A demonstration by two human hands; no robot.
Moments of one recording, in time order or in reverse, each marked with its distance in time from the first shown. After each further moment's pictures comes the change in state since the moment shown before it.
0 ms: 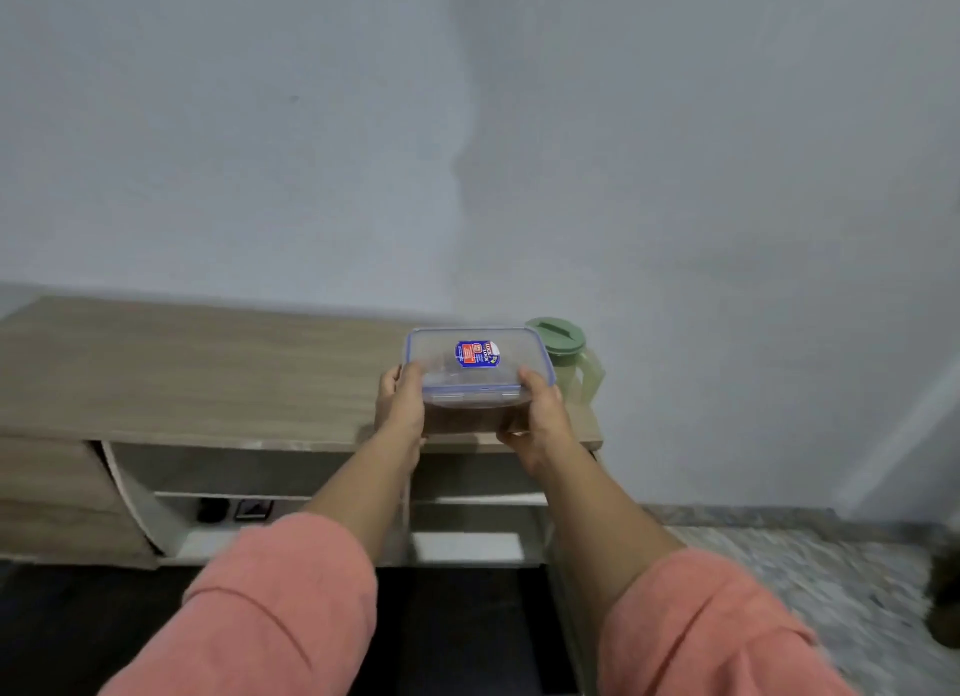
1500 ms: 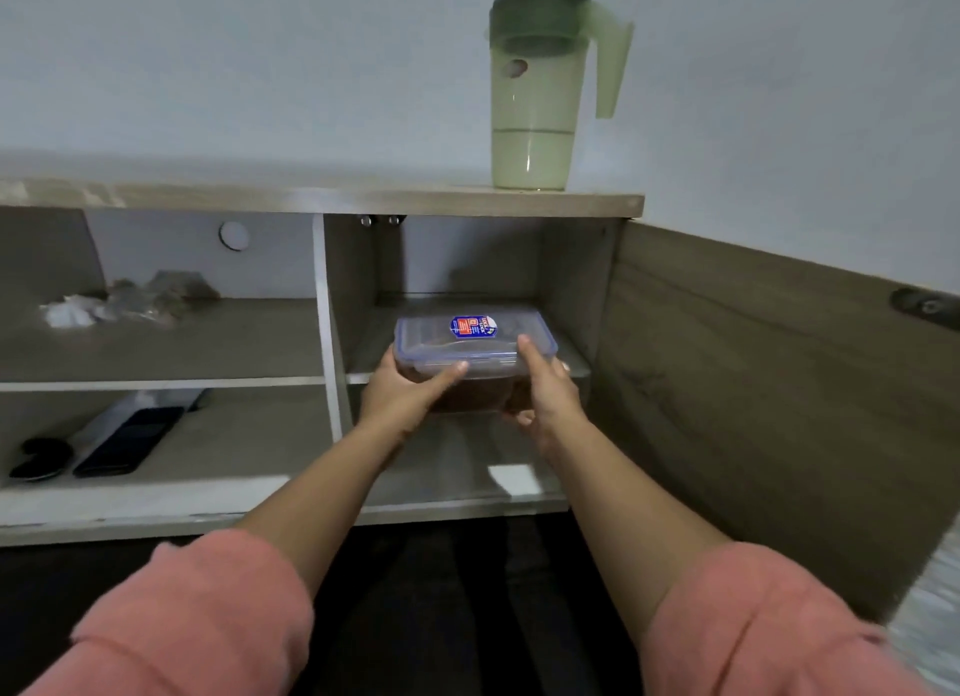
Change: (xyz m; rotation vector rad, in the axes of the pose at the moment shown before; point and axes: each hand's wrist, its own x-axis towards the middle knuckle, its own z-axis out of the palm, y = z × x) left_hand 0.187 -0.384 -0.038 0.449 -0.131 0.480; right_hand 0.225 0.303 -0.203 -0.034 -0.055 -0.242
